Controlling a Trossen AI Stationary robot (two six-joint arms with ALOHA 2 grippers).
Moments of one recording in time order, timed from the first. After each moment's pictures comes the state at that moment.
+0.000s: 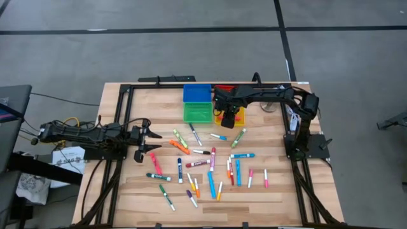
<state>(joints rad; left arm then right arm) -0.11 0.24 0.01 0.20 -0.01 0.02 -0.37 1.87 1.36 -0.86 0.09 -0.18</state>
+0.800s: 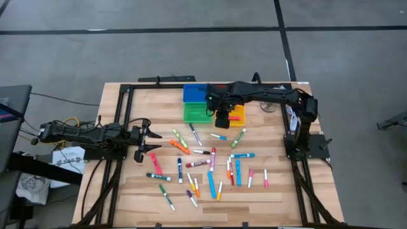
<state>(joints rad) -0.11 0.24 0.01 0.20 -0.01 0.02 -0.25 1.87 1.67 -1.07 0.07 -0.22</state>
